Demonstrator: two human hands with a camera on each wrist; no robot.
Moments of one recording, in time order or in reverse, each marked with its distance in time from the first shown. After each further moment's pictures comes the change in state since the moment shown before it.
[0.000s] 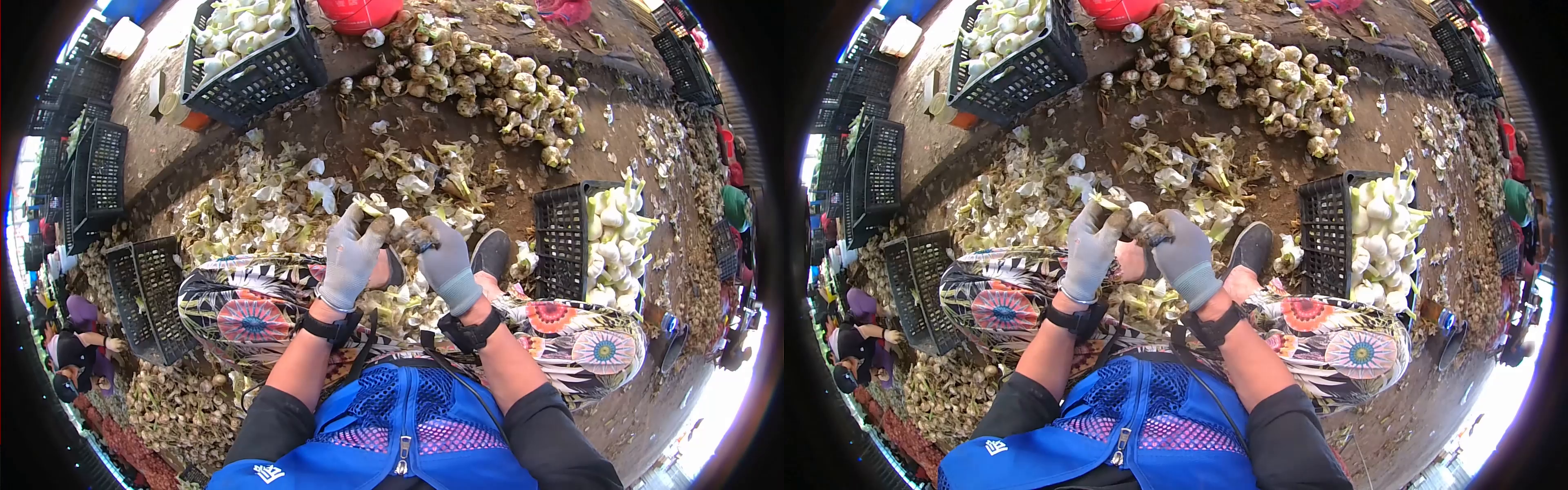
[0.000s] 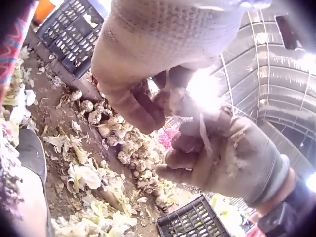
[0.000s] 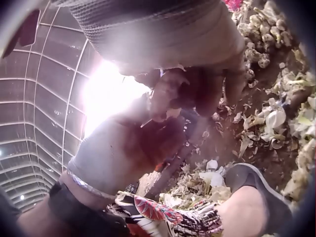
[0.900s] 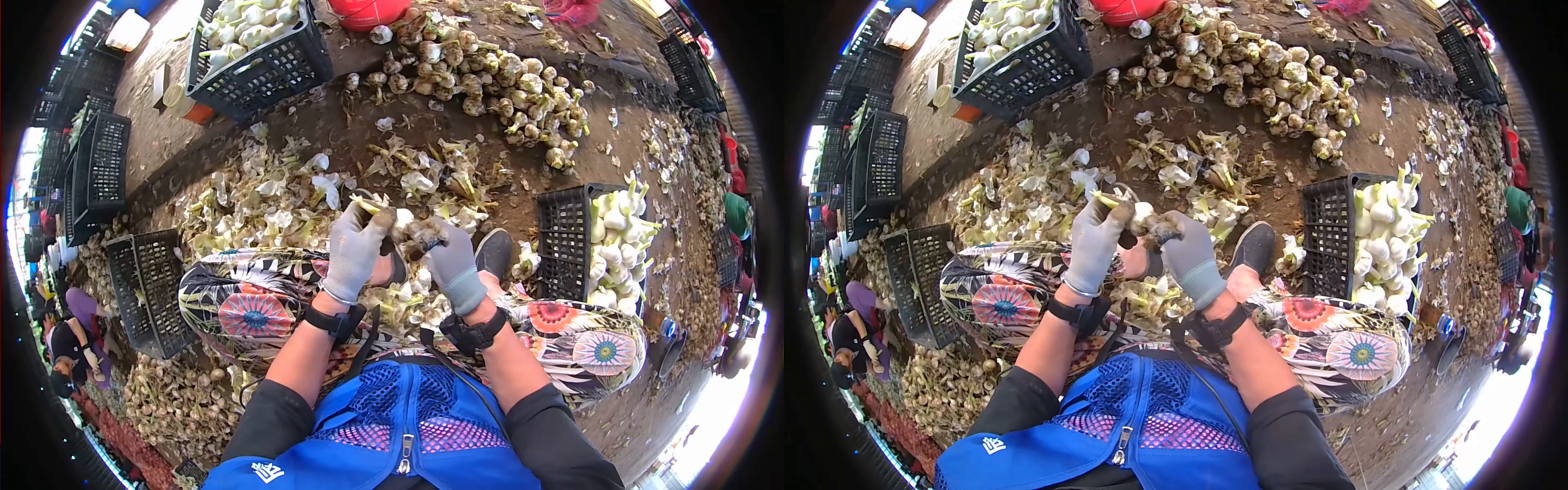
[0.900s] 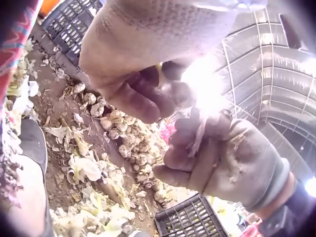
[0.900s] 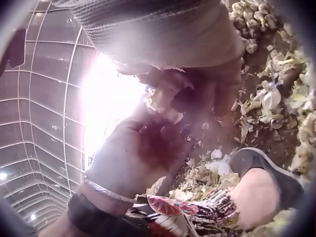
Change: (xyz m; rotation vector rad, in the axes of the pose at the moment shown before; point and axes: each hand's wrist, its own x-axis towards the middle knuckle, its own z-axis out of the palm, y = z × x) left_hand 0.001 -0.002 -0.001 -0.088 0.064 -0.146; right_hand -0.002 0.007 0.000 0.143 -0.073 -0.005
